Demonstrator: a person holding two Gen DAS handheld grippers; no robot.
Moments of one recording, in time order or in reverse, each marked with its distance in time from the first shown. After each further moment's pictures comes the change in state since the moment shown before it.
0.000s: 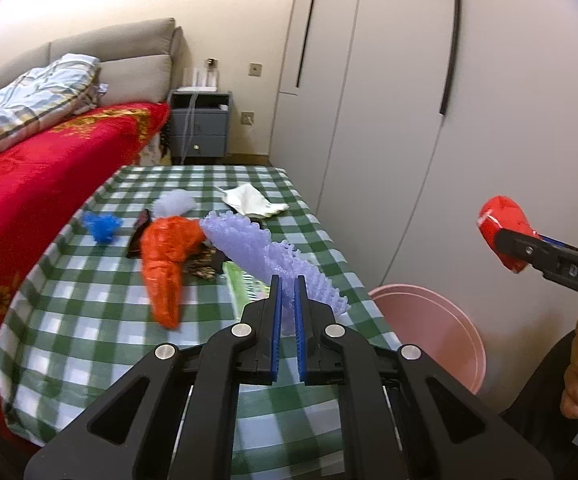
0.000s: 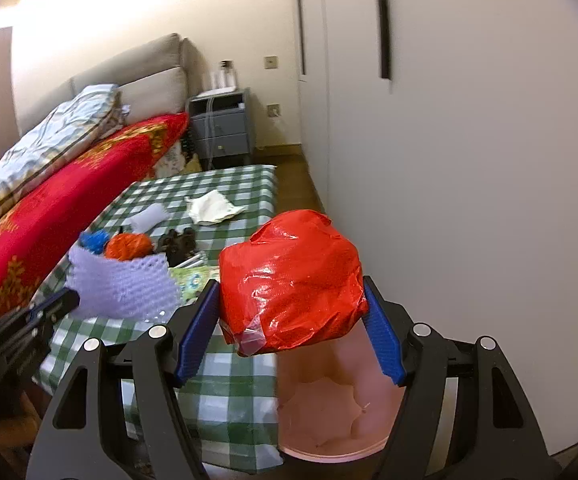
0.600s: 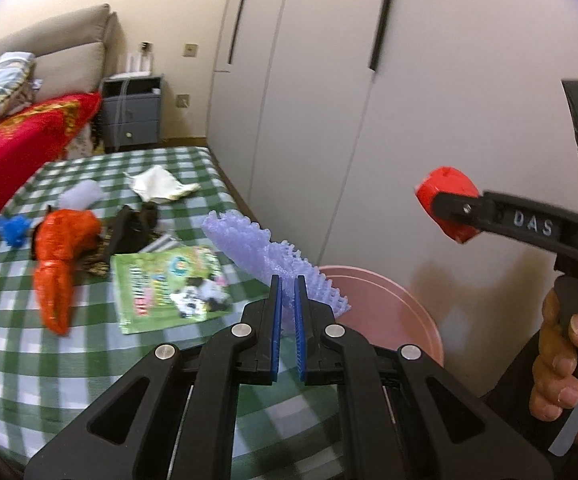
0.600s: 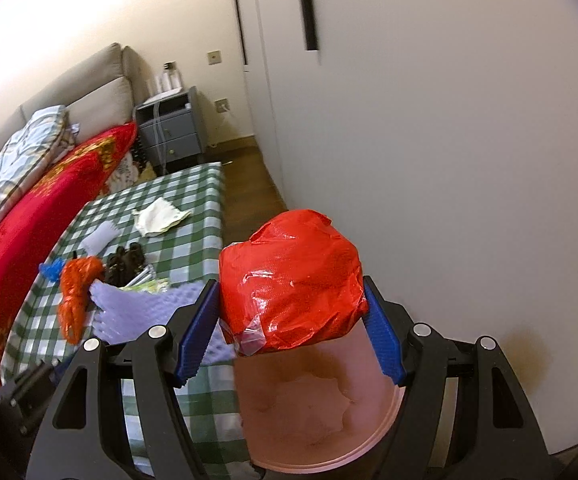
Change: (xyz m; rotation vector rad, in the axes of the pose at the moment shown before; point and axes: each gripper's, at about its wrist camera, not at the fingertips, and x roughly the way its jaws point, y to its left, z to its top) left arm 0.051 -0.074 -0.012 0.075 0.079 -0.187; right arm 0.024 -0.040 0.004 0.140 0.033 -0.116
